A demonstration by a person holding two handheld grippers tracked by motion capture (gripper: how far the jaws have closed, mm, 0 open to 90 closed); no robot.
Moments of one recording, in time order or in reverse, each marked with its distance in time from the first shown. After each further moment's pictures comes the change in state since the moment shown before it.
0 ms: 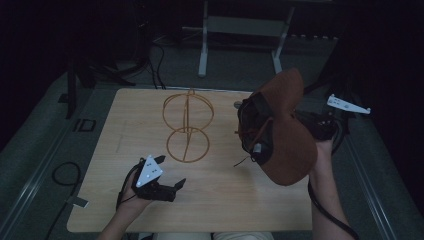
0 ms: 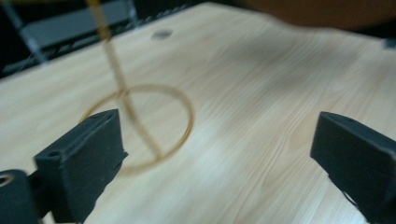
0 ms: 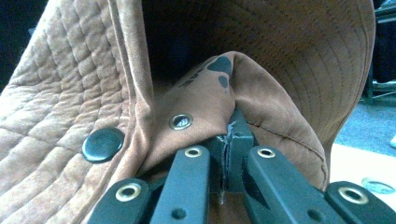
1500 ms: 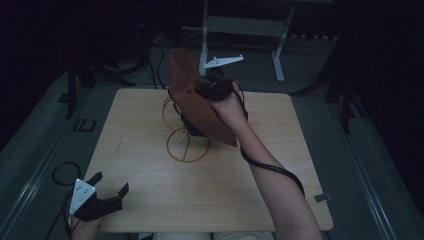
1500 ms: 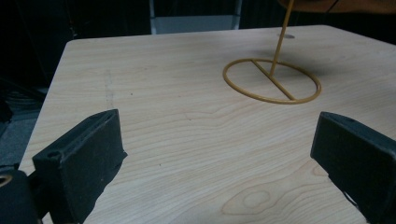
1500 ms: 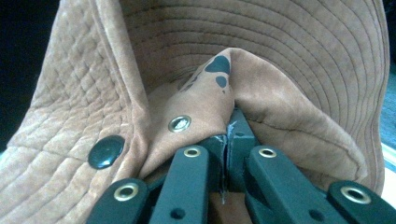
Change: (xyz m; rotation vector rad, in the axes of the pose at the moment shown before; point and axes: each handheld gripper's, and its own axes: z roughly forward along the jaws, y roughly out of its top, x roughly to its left) left arm 0.054 -0.095 -0.091 -0.124 0.337 -0.269; right arm 0.062 0.016 0.251 0.416 -0.031 -0.229
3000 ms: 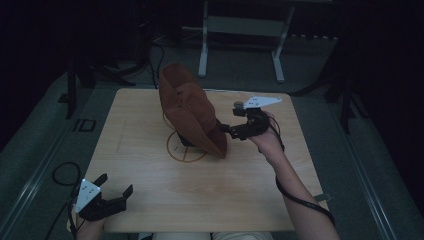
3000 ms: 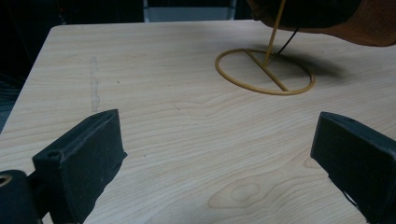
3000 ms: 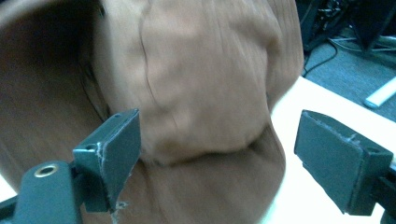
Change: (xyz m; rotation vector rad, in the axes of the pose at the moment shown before) left arm -0.008 -0.006 0.009 0.032 -0.024 -0.005; right arm -0.036 -0.123 -0.069 -0.001 -0.052 -0.011
